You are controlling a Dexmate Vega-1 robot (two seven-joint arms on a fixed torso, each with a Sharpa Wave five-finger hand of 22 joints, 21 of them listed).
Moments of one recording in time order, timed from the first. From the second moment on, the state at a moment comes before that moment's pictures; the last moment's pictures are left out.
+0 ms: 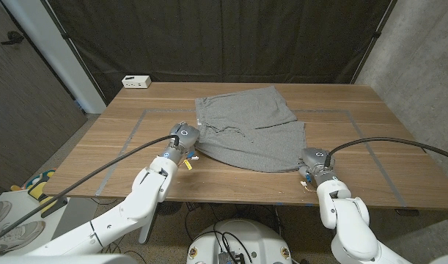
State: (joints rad) left arm 1.13 0.86 0.62 -2.09 1.29 0.57 -0.06; left_hand 1.17 0.16 0.20 -0.15 0.23 1.04 -0.10 0.36 0.19 1.08 -0.19 0.42 0.26 0.70 -0.07 0.23 0.20 0.33 0.04 0.36 0.21; right arm -1.40 -0.78 -0.56 -2.28 -1.20 -0.91 0.21; right_hand 1.14 0.15 0.23 -0.13 0.22 1.04 -0.08 0.32 0.22 0.91 -0.11 0.48 0.32 0.76 -0.08 0.51 0.48 0.51 -0.05 0.24 0.20
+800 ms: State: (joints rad) left arm 1.28 0.91 0.51 -2.30 1.39 0.64 -0.21; left_hand 1.17 0.16 0.21 -0.16 0.24 1.05 -0.09 0.37 0.21 1.09 -0.18 0.44 0.26 0.70 -0.07 0.22 0.21 0.32 0.05 0.37 0.21; right arm -1.48 -0.82 -0.53 -2.37 -1.18 -0.95 -0.01; right_hand 1.14 0.16 0.23 -0.12 0.23 1.04 -0.08 0.34 0.25 0.91 -0.11 0.50 0.34 0.76 -0.08 0.50 0.49 0.50 -0.05 0.25 0.20
